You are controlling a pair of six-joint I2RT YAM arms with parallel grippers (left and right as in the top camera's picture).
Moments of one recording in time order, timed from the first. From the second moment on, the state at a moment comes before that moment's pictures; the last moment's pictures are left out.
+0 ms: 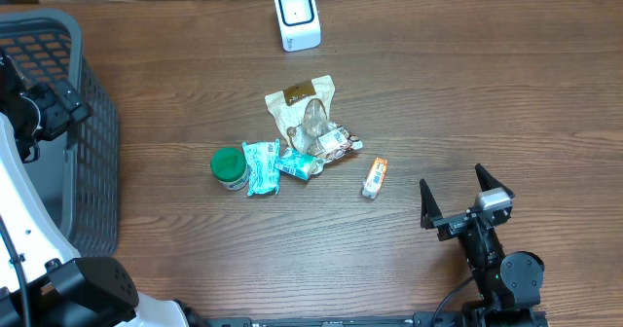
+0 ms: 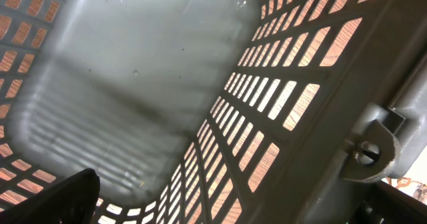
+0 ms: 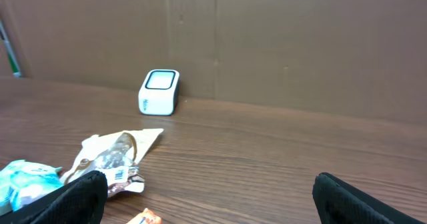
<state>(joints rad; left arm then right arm) 0.53 1.70 1.89 -1.42 0.03 -0.15 0.09 0.01 0.02 -0.01 -0.18 -0.01</state>
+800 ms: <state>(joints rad) 0.53 1.70 1.89 -1.43 0.03 -0.15 0.09 0.69 0.80 -0.67 -0.50 0.17</state>
